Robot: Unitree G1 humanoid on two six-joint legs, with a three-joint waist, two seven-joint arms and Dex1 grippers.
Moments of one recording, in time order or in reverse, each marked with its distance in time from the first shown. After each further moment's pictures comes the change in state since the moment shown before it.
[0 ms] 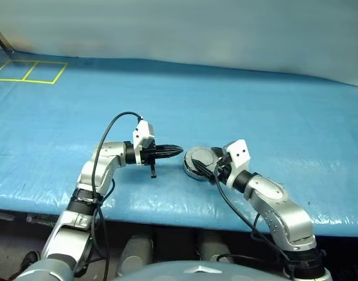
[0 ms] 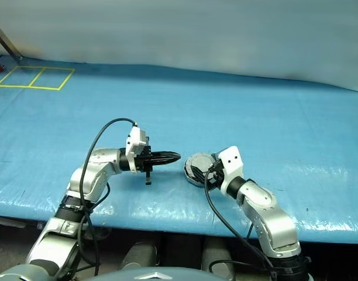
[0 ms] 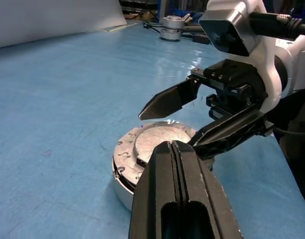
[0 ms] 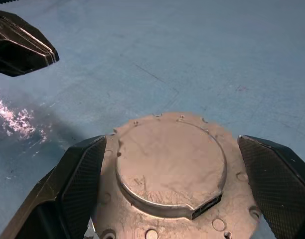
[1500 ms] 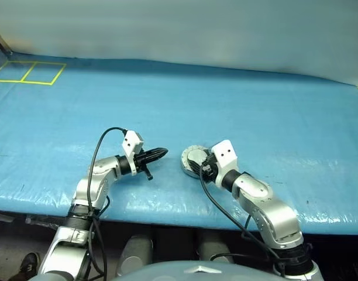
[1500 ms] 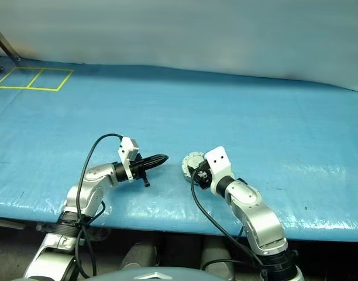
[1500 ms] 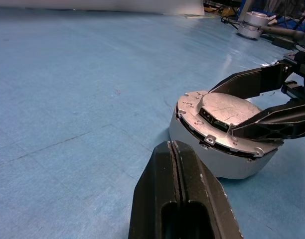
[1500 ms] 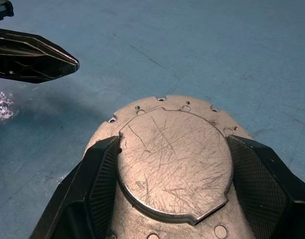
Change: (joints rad) left arm 0.115 -0.023 0.041 0.044 0.000 -0.023 0.218; right arm -0.043 0.043 0.112 -0.043 -0.103 0.118 -0.119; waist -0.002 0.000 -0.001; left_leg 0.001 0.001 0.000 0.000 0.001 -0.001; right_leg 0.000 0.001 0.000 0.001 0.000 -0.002
